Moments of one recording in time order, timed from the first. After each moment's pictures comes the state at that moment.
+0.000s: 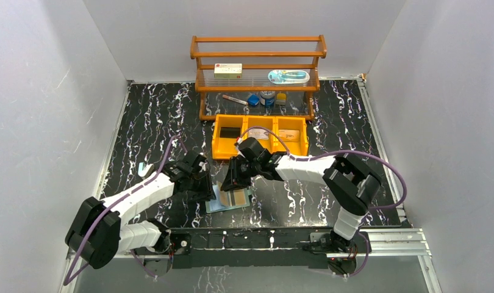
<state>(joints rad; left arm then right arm) -0.59 1.19 0.58 -0.57 0.16 -0.74 0.96 1.72 0.98 -0.03 -0.44 1.02</state>
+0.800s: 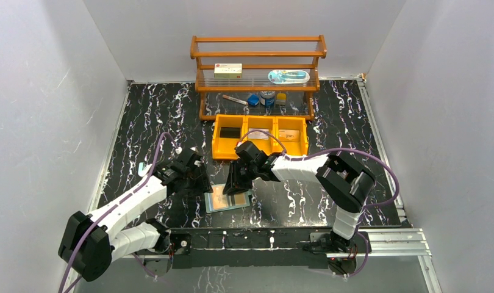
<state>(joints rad) -0.59 1.06 0.64 -0.69 -0.01 -0.78 0.97 1.78 1.00 -0.10 -0.39 1.00</state>
